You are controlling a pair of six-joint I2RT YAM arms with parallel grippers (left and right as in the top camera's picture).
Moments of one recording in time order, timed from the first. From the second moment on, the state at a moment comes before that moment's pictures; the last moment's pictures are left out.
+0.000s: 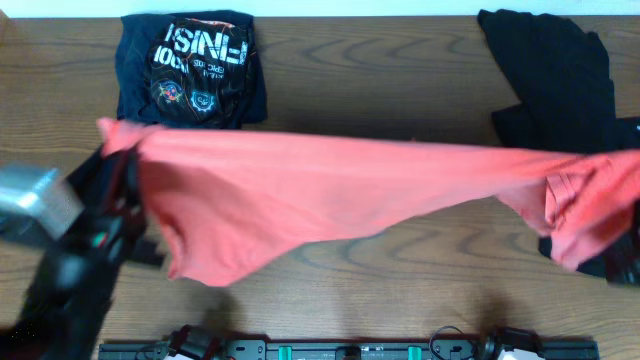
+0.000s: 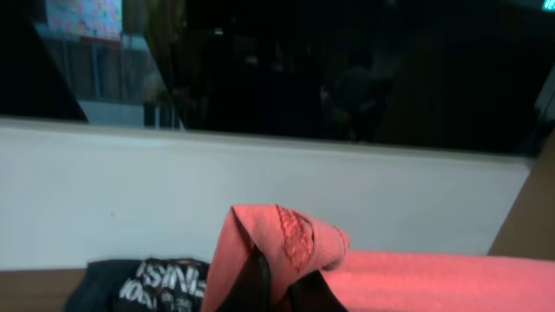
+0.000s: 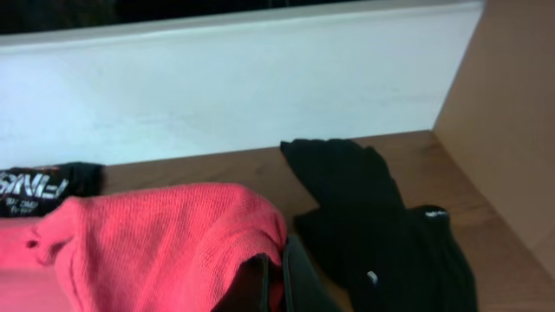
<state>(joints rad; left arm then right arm) -0.37 0.73 1.59 -0.77 -0.15 -0.17 -0.19 0.88 1.91 -1.32 -0.09 0.06</state>
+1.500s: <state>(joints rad) -0.27 1.89 1.69 -0.50 -0.41 -0.15 -0.12 2.22 2.08 -0.86 -0.22 -0.13</state>
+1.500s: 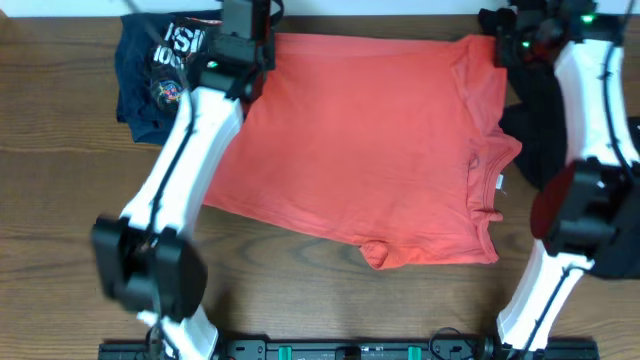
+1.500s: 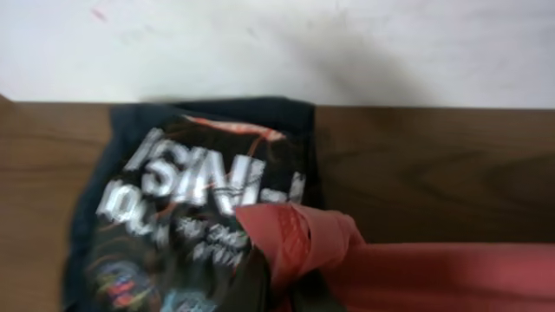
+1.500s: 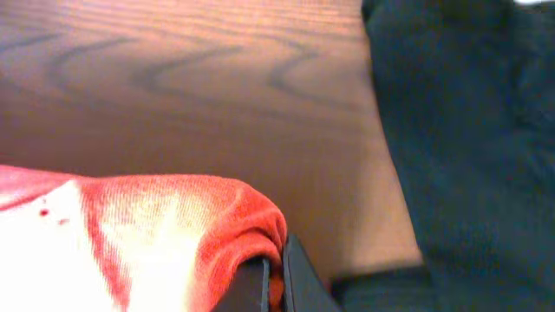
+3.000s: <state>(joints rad) -0.26 2.11 1.69 -0.39 -0.41 -0.15 0.11 2.40 2.11 -0.79 0.08 -0.05</state>
